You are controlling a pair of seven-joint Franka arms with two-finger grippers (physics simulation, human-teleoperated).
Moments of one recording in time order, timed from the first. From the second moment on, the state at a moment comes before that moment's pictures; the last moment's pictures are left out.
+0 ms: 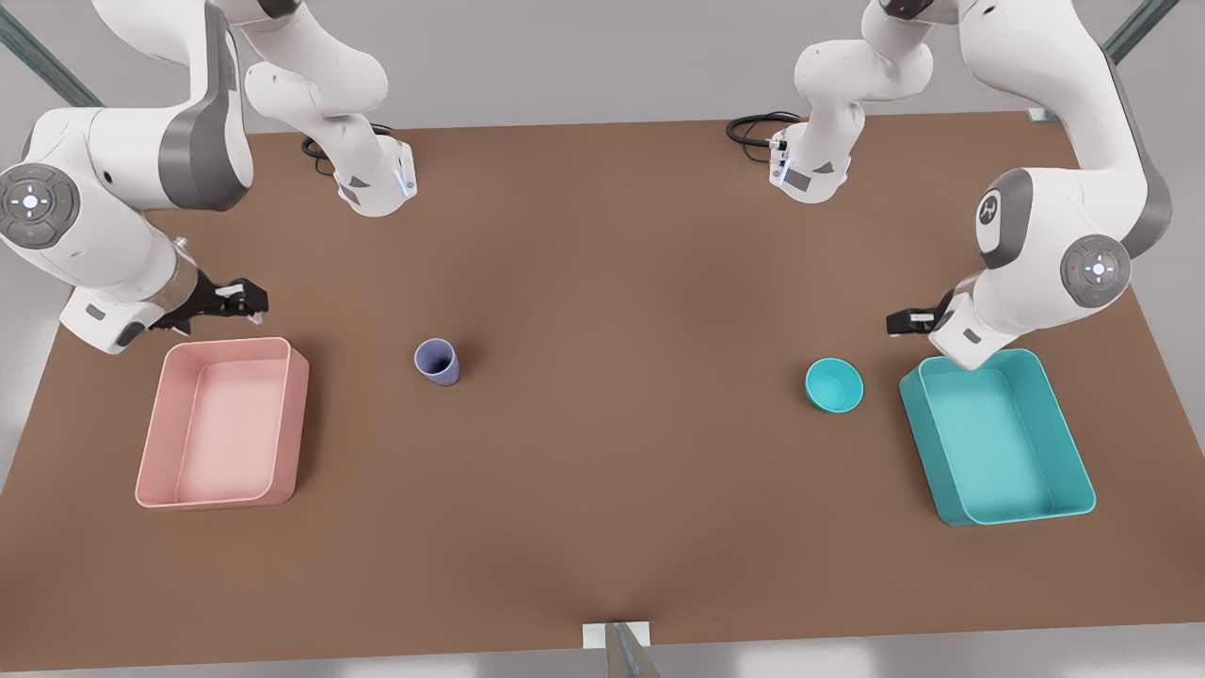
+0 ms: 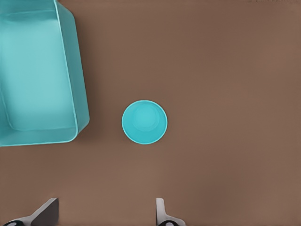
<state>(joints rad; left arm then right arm) -0.01 0.20 -0.06 -1.55 0.01 1.52 -0.08 0.10 0.12 -0.03 -1.43 -0.11 1.42 -0.14</state>
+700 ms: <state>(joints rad) -0.24 0.51 -0.08 -1.84 0.26 2.07 -0.24 0.34 0.29 -0.03 -2.00 0.12 2.01 -0.10</state>
